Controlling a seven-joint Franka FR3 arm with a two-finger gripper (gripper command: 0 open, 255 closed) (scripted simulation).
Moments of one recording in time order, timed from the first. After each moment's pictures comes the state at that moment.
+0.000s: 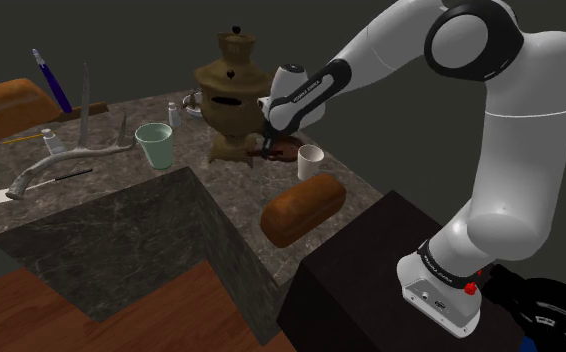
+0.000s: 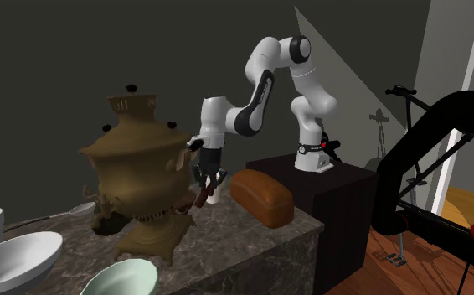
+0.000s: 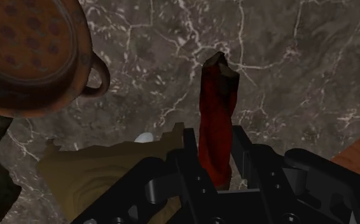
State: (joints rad) arm 0.05 0.52 0.07 -2.01 0.00 2.68 -0.58
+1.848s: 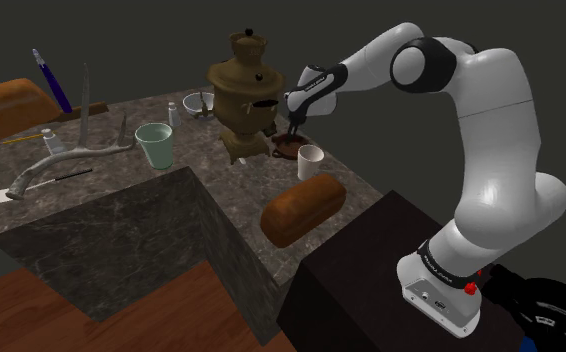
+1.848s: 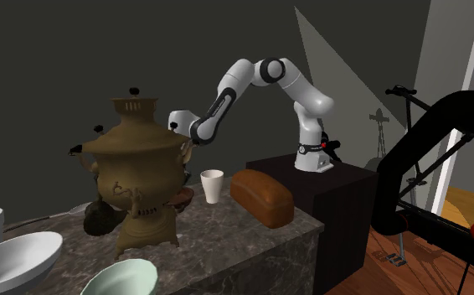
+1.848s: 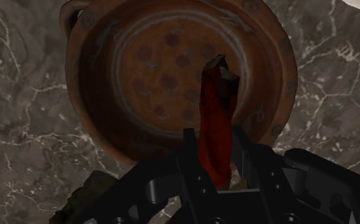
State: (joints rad) arm -0.23 0.82 0.07 -1.63 0.05 2.59 -0.92
